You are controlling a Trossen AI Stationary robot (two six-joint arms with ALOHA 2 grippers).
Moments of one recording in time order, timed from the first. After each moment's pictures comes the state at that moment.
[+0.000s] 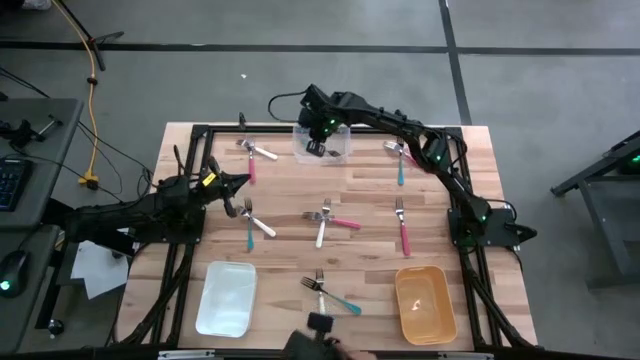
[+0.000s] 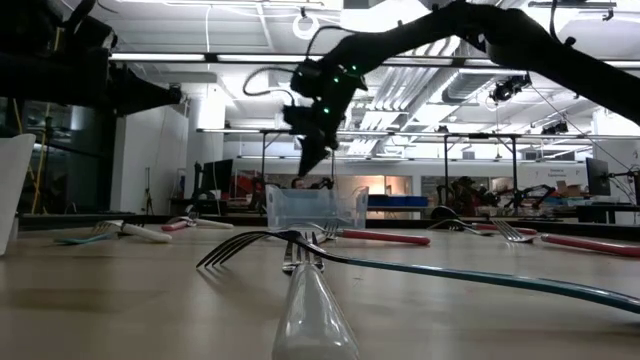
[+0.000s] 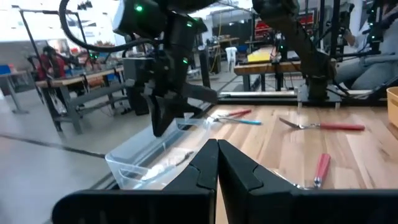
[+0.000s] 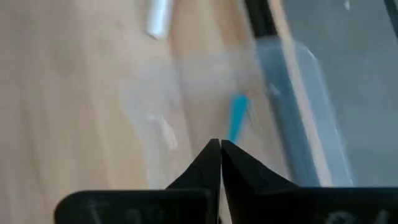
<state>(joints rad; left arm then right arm) 0.21 0.10 0.02 0.13 -0.24 0.15 -0.48 2.39 2.31 -0.95 -0.08 -0.29</state>
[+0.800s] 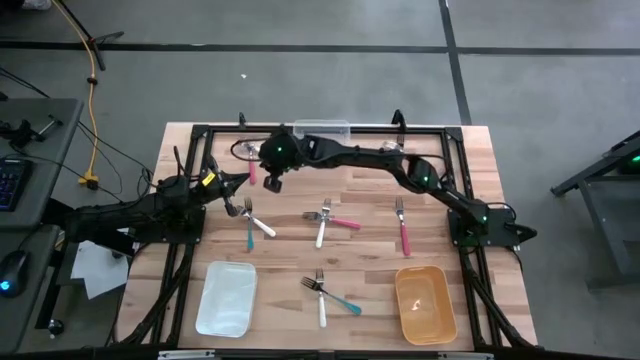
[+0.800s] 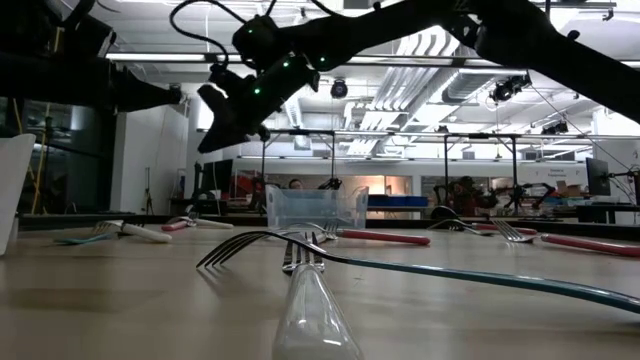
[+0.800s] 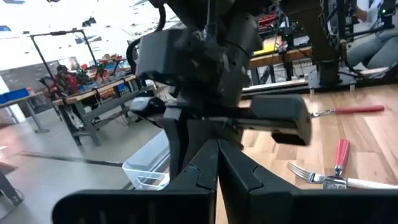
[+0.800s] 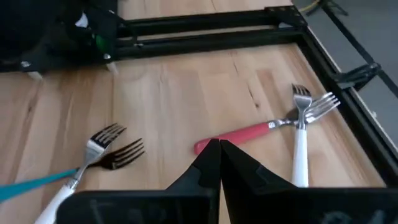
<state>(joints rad) 0.21 0.10 0.02 0.13 -0.26 0.28 -0.23 2.49 2.31 -0.43 -0.03 -0.06</state>
